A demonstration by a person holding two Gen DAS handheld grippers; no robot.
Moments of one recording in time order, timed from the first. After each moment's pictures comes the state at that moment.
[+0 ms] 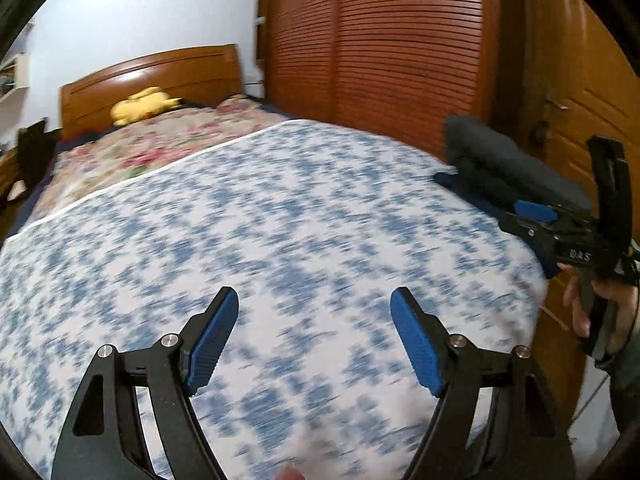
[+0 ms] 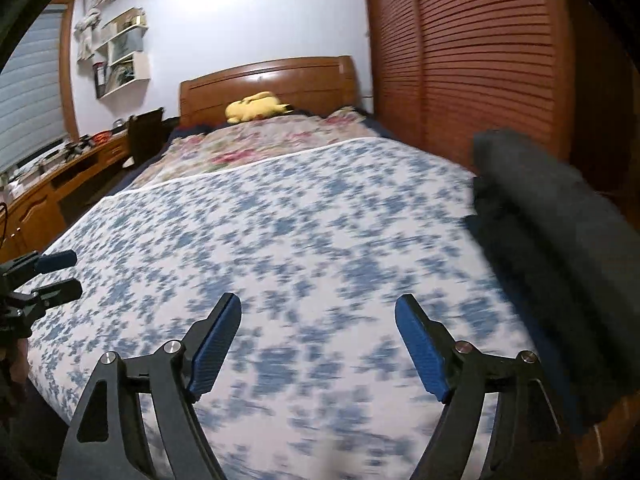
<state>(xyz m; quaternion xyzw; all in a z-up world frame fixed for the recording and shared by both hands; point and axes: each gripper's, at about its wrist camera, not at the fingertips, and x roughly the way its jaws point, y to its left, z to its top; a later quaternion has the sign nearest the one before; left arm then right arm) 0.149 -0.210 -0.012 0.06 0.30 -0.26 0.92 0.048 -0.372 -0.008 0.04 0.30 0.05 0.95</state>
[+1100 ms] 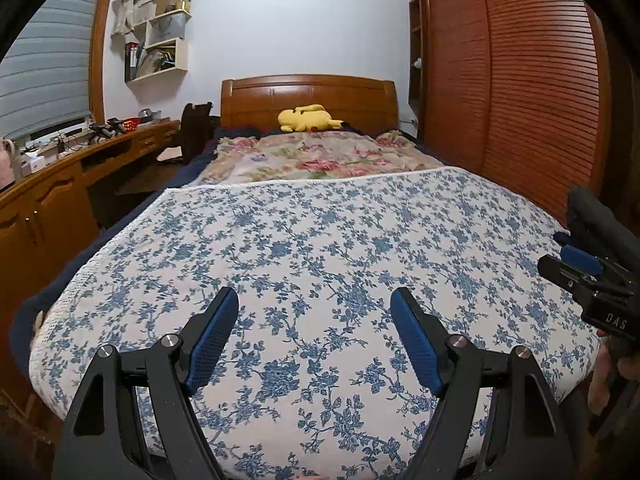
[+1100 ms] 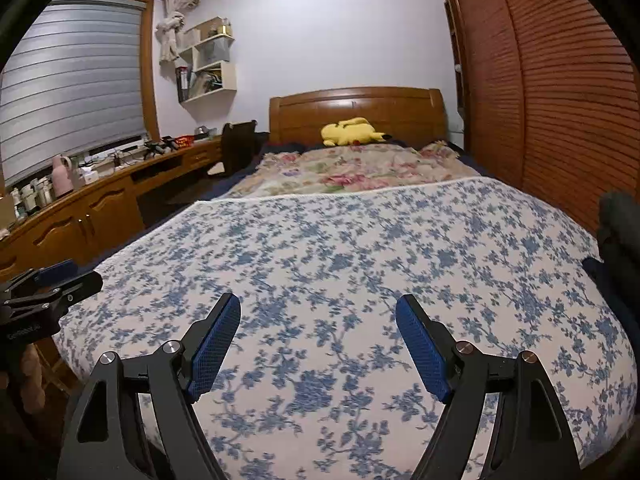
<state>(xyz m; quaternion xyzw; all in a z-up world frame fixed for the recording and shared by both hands) 0.052 -0.023 0.011 -0.01 0.25 -0.02 0.97 0.047 -0.222 -0.017 0.03 0.23 0.17 0.96</state>
